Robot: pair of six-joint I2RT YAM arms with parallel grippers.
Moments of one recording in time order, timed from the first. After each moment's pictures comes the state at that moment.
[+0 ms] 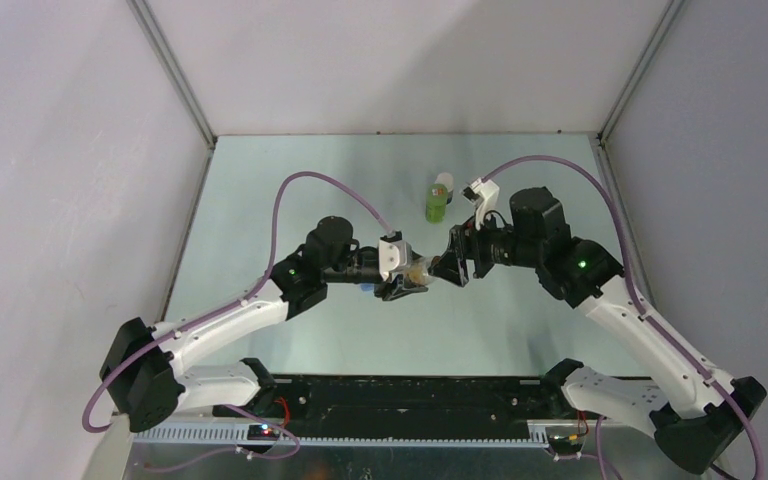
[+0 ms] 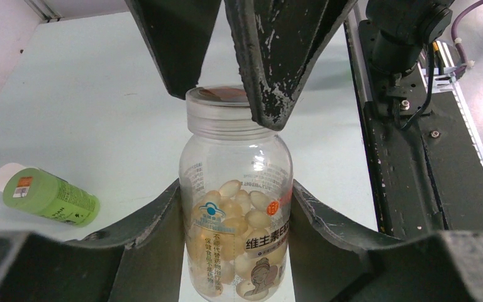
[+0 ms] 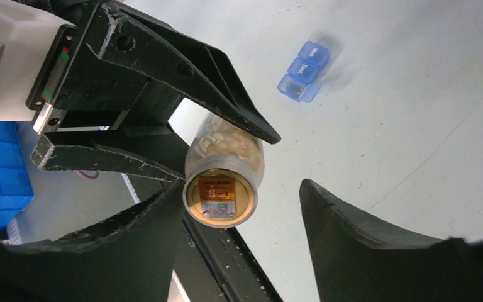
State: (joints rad) left arm -0.82 1.18 0.80 0.12 0.66 0.34; right arm 0.63 1.01 1.11 -0.58 -0.45 0.20
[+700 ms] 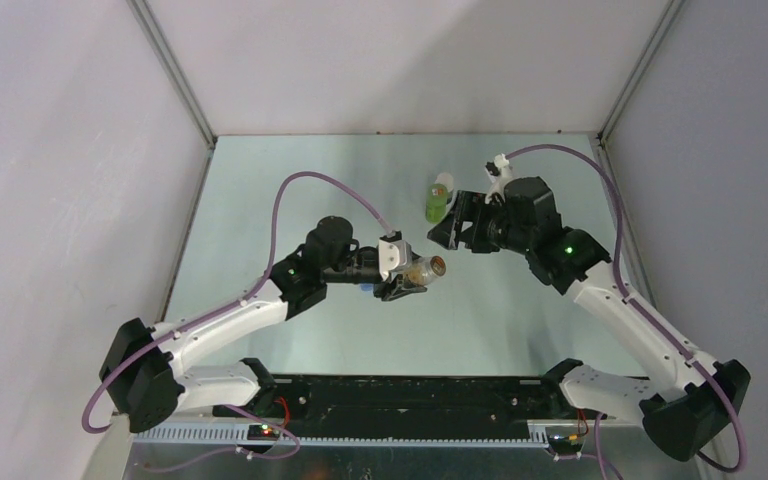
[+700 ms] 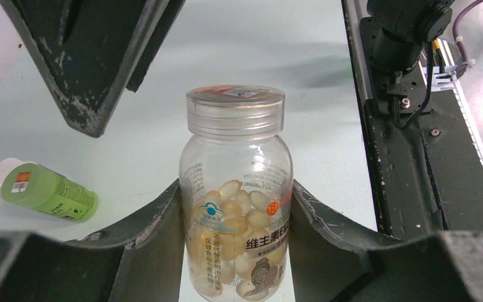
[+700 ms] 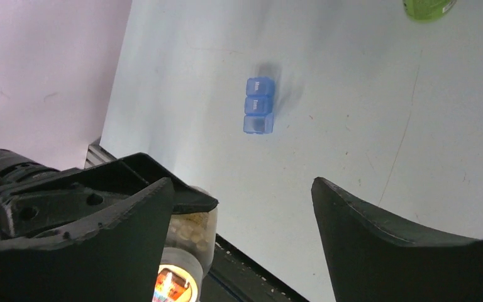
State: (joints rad) left arm -0.82 1.17 0.80 0.10 0.65 0.34; right arm 0.58 1.10 1.10 -0.49 -0.19 0.61
